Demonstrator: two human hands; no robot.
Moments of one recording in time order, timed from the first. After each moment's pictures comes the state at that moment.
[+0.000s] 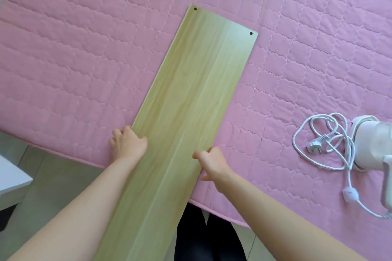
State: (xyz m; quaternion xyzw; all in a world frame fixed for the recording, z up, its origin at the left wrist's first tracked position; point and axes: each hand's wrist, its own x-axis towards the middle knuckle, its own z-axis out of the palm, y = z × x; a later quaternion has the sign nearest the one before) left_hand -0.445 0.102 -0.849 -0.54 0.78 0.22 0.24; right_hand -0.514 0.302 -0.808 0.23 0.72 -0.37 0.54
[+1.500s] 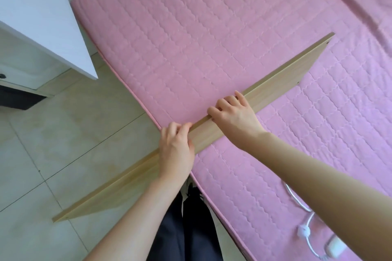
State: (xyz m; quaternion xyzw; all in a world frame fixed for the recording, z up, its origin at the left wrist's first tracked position) left_hand -0.383 0.275 -0.708 -0.52 0.80 0.28 -0.07; right_hand -0.562 0.296 -0.696 -0.72 0.69 0.08 0.03
